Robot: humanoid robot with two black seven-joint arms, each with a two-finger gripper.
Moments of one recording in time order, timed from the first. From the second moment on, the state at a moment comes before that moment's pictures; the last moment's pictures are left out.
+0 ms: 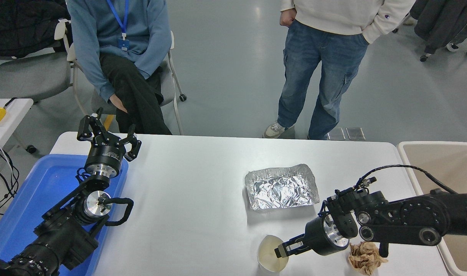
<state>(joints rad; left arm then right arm) -0.53 0.21 -1.05 -0.61 0.18 -0.33 -0.58 1.17 -0.47 -0.41 1.43 -1.04 0.23 0.04</state>
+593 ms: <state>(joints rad) -0.52 0.21 -1.05 -0.61 0.18 -0.33 -0.58 1.23 -0.56 -0.39 1.47 -1.02 0.24 0.10</state>
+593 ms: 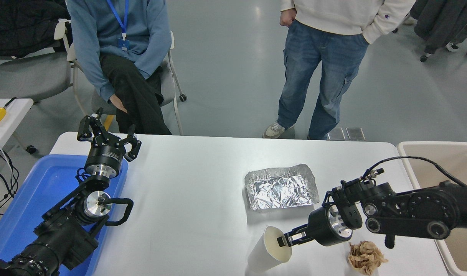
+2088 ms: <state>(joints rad) -0.52 0.21 -1.05 -0.61 0.18 -0.33 -0.58 1.77 -1.10 -0.31 1.63 -0.83 0.54 0.12</state>
